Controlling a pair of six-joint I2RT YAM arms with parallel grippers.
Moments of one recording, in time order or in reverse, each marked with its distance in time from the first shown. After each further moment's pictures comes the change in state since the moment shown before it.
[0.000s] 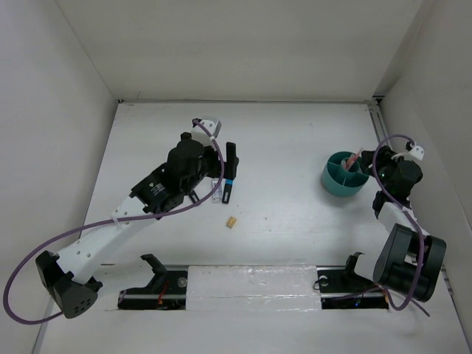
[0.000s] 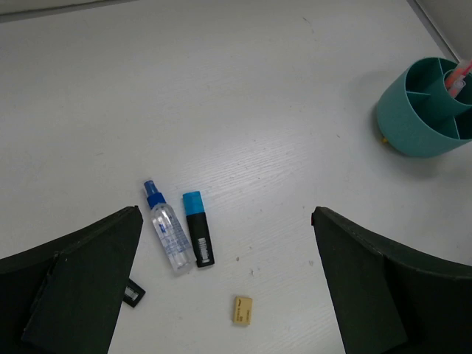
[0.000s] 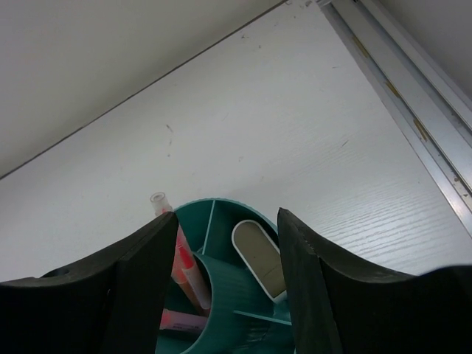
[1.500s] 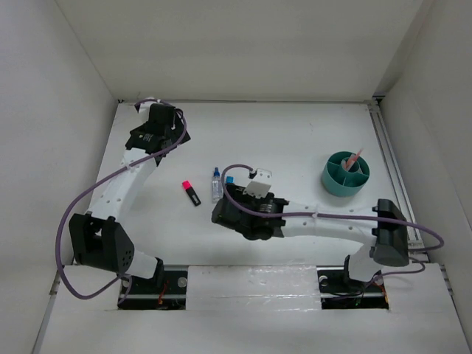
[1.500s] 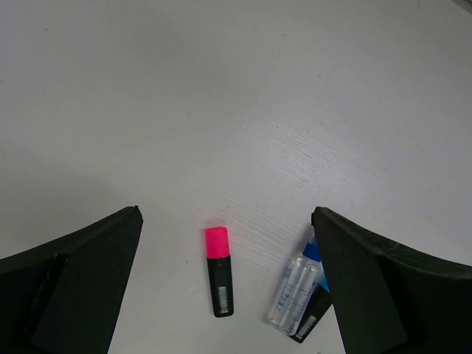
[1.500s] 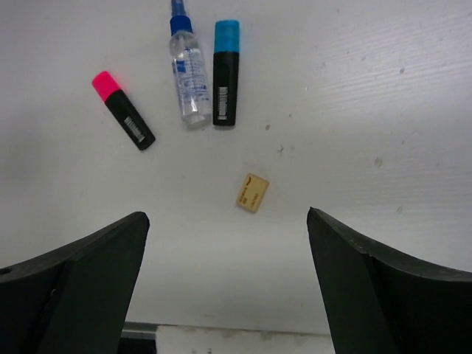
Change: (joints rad) left arm 0.536 0.372 0.220 -0.271 -0.146 -0.327; right arm 1.743 0.366 0.843 -1.374 1.144 0.906
